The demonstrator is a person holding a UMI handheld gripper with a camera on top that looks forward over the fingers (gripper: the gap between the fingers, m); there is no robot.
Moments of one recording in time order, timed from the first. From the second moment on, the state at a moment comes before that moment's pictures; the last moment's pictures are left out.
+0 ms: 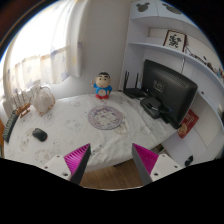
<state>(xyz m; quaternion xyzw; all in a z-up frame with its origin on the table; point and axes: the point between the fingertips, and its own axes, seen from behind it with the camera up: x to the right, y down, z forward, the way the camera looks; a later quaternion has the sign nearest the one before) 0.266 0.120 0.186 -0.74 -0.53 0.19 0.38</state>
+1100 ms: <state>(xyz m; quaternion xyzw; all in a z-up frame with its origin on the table) 0.076 -0.199 0.018 -0.60 -0.66 0.30 0.33</state>
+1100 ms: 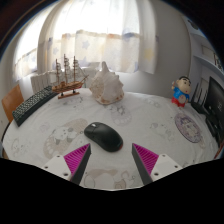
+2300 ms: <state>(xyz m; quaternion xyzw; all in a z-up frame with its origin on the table) -0.054 -0.032 0.147 -0.62 -0.61 0.31 0.38</state>
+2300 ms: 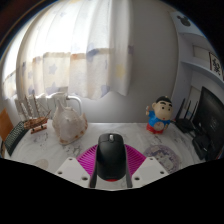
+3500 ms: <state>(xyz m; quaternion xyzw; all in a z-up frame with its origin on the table) 0.099 0.203 0.188 -0.66 -0.65 0.24 0.28</state>
